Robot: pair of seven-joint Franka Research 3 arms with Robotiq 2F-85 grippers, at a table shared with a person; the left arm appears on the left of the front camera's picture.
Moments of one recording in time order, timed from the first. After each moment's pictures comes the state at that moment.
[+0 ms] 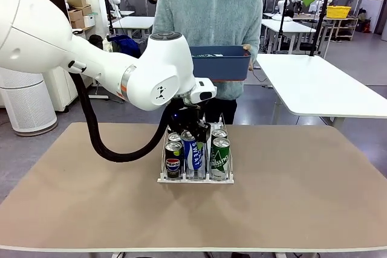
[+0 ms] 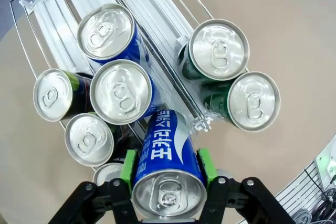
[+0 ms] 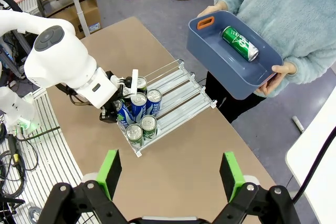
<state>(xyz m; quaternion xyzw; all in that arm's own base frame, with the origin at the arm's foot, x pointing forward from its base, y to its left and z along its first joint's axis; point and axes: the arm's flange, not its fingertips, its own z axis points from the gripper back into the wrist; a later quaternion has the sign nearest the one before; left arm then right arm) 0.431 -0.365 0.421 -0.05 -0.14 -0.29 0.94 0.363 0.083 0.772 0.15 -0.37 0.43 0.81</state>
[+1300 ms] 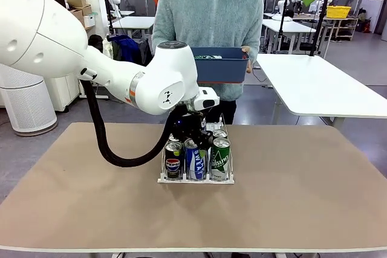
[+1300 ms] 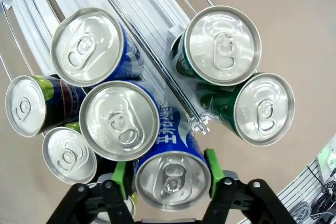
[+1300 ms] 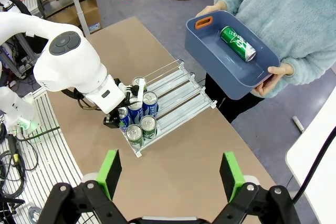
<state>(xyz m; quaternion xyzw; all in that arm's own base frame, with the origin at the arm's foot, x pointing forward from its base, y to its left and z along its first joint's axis) 0.440 -0.374 0.397 -0.05 -0.10 -0.30 0.95 0.363 0.083 0.772 0.15 -0.37 0.43 0.81</state>
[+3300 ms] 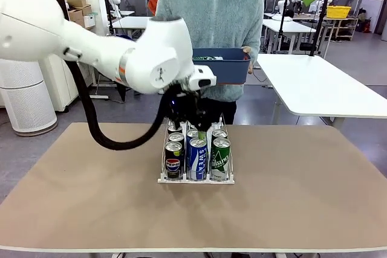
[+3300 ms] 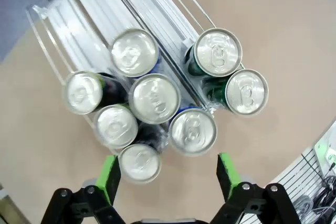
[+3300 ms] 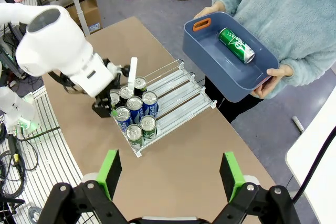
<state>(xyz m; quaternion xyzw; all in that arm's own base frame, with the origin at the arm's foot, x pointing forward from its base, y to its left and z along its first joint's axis) 0.433 -0.353 0.476 -0.03 -0.14 -0.31 0.94 0.363 0.083 0.772 0.15 -0.37 0.43 0.81</state>
